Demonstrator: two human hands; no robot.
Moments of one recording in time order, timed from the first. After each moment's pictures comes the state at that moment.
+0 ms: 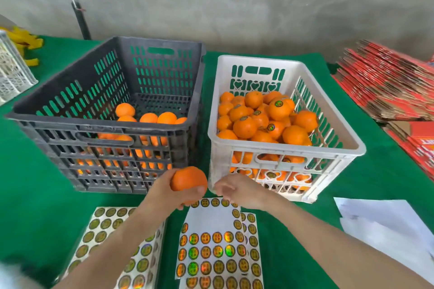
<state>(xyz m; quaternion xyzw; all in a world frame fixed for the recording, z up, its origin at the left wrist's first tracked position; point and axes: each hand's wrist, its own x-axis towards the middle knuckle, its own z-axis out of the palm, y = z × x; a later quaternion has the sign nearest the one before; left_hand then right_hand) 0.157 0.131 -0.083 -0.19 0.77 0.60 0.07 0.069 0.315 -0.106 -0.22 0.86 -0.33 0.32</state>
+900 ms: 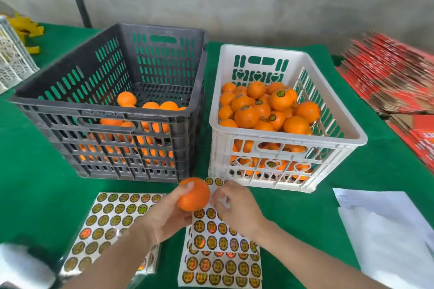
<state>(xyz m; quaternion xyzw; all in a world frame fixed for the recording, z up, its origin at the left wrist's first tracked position) 0.177 0.136 -0.144 -0.20 0.48 0.83 0.22 0.132 0.312 -0.143 -0.30 0.89 -0.34 0.01</state>
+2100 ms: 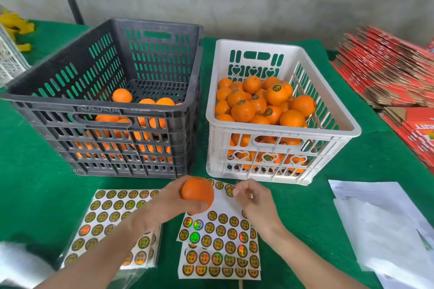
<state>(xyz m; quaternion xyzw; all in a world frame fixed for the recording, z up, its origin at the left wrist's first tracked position) 0.175 0.134 -0.130 -0.09 0.77 0.60 0.20 0.155 0.341 -0.128 -0.04 0.82 -0.57 0.09</state>
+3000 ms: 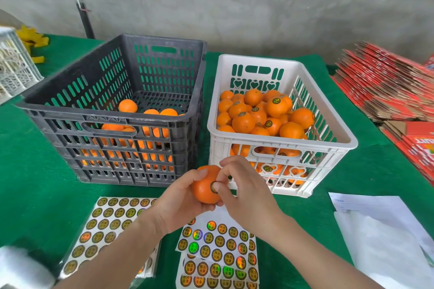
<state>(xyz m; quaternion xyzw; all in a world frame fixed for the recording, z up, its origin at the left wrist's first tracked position) 0.169 0.159 -0.090 -0.10 0.44 0.86 0.22 0.156 0.318 -0.053 -0.30 0.90 -0.33 -0.02</state>
